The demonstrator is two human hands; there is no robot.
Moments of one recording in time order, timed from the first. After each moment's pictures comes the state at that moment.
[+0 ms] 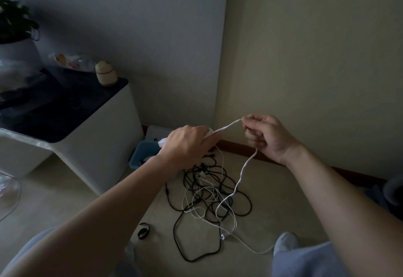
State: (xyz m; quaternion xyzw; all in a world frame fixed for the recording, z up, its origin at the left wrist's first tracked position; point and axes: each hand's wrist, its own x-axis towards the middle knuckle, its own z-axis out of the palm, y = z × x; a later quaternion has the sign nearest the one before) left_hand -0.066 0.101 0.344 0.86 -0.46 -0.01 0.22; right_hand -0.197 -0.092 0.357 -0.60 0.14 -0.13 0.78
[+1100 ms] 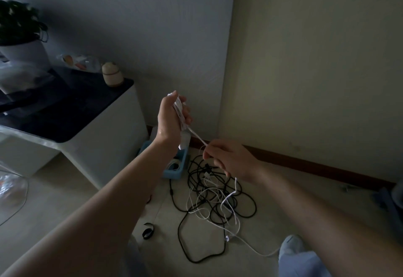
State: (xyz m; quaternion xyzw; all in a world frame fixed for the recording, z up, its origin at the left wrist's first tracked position) left_hand -0.046 0.103 0.380 0.52 -0.15 -0.20 0.82; right_hand -0.177 -0.010 0.332 -0.80 0.12 -0.01 0.59
